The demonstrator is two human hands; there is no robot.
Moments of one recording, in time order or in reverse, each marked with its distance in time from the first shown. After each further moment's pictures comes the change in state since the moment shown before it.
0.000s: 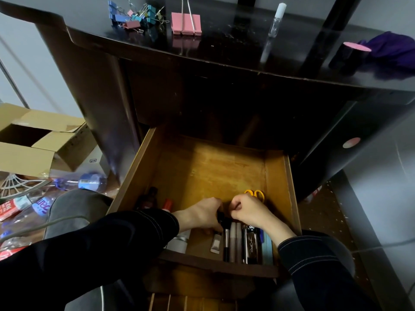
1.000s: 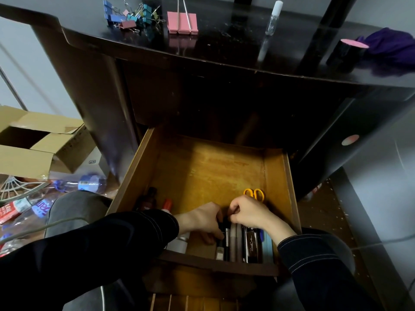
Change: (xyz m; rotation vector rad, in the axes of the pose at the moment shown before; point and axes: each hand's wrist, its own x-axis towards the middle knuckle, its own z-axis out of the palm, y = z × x) left_hand 0.002 -0.007 0.012 -0.220 -0.124 -0.107; right_hand -0.002 0.001 0.001 -0.084 -0.075 -0.033
